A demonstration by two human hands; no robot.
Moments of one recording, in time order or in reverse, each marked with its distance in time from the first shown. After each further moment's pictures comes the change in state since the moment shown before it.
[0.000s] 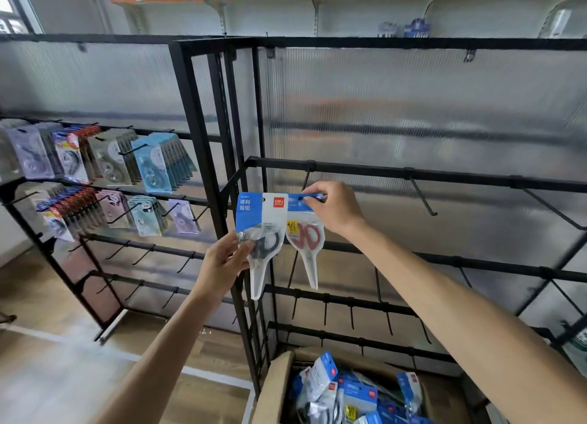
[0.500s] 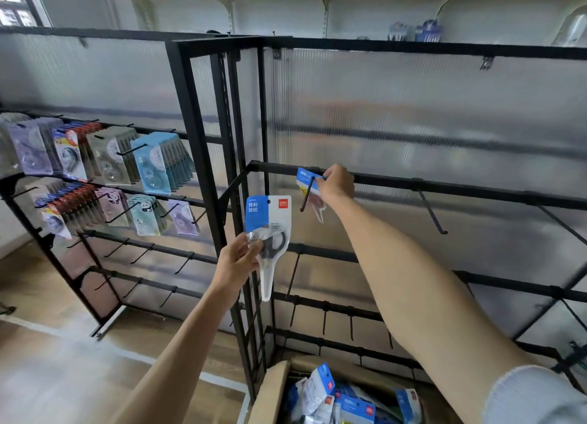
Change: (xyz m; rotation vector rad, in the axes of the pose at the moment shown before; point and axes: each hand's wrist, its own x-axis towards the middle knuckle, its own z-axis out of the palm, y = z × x) left_hand 0.043 -0.028 0.018 -0.058 0.090 -0.136; right_hand 0.109 0.034 0.028 -0.038 0.140 0.421
